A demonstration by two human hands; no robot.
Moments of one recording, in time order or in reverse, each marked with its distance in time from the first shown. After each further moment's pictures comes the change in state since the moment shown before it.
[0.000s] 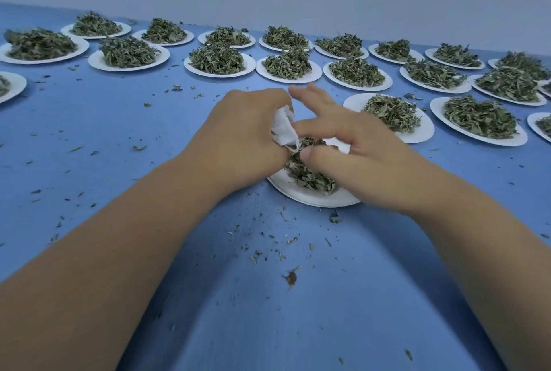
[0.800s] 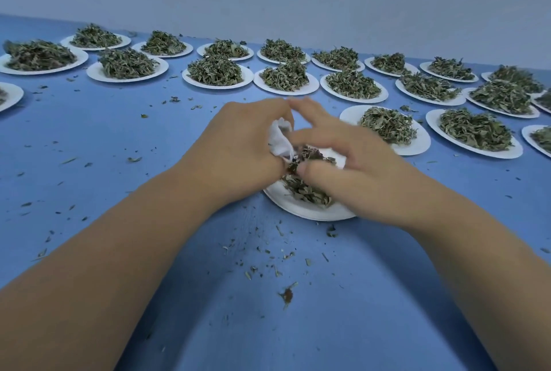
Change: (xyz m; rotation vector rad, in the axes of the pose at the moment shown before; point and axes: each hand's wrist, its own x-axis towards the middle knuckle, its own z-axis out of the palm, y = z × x) left_hand 0.003 0.000 0.003 -0.017 0.006 -0.018; right_hand 0.000 -0.002 -0.001 0.016 -0.008 -0.009
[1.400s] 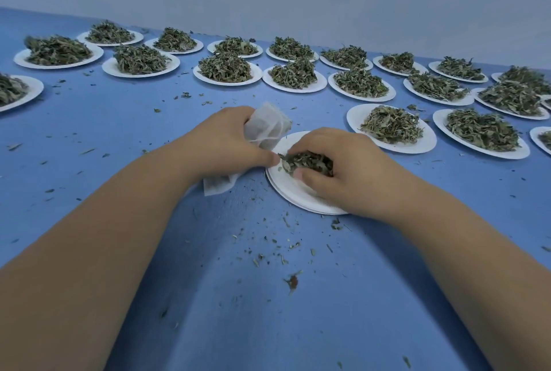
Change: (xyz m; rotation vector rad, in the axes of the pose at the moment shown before) left_hand 0.003 -0.028 -0.016 -0.101 -0.237 -0.398; right_hand 0.012 0.031 0.007 -0.441 -0.012 0.035
